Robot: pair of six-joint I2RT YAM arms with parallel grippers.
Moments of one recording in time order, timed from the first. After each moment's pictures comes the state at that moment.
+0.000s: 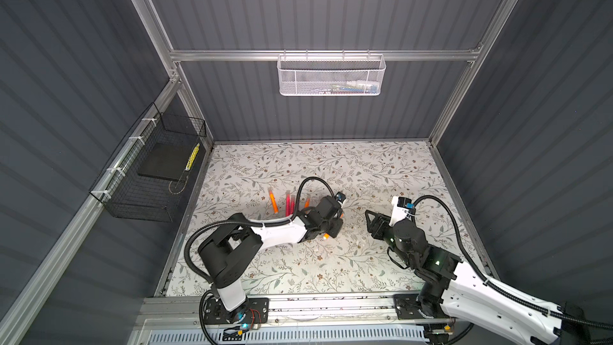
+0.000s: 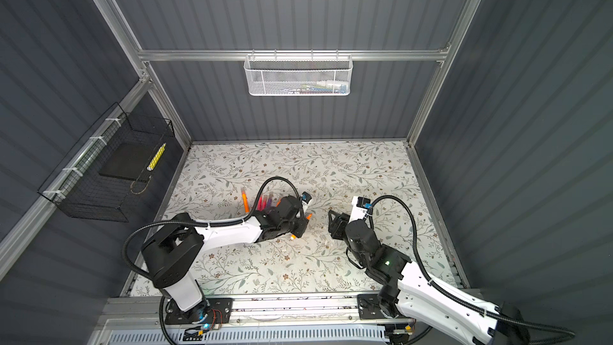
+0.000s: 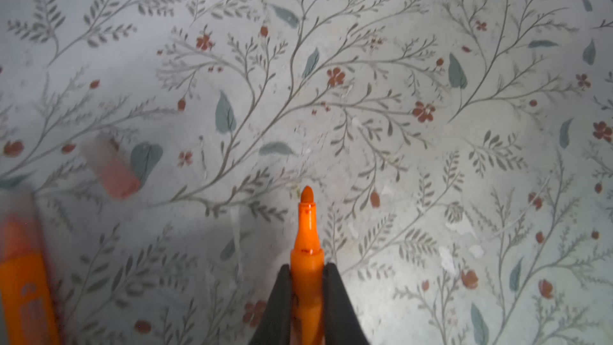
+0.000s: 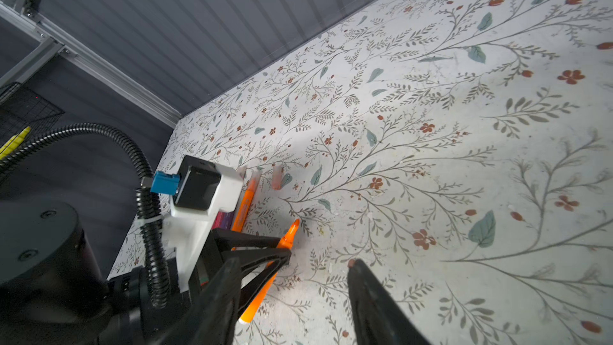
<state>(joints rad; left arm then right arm) -0.93 1.81 1.05 -0.06 -0.02 -0.18 0.80 0.73 0.42 -0.09 0.42 0.82</state>
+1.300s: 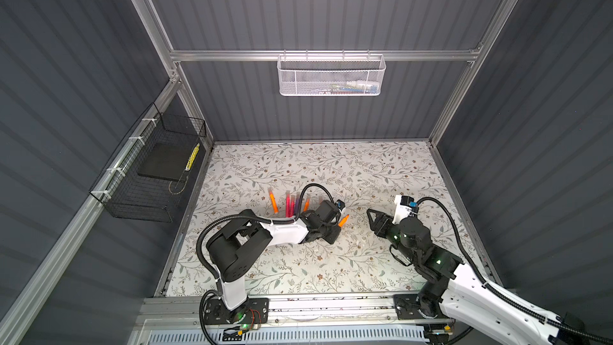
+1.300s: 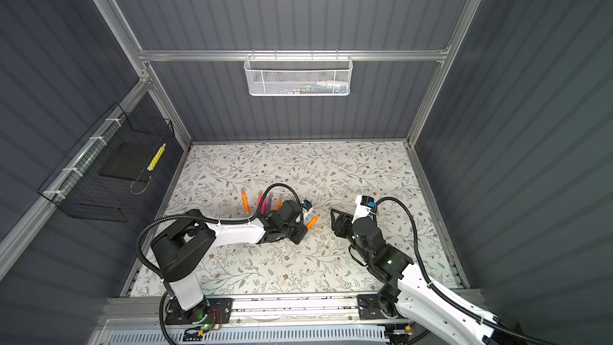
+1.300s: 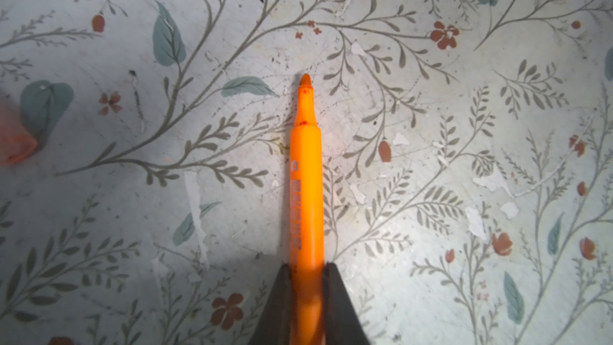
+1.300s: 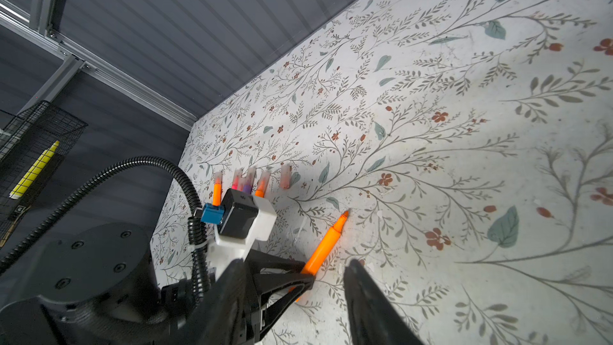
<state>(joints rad) -0.93 1.80 0.93 -0.05 0.05 -0.18 0.73 0.69 0.37 -0.04 0.27 0.86</state>
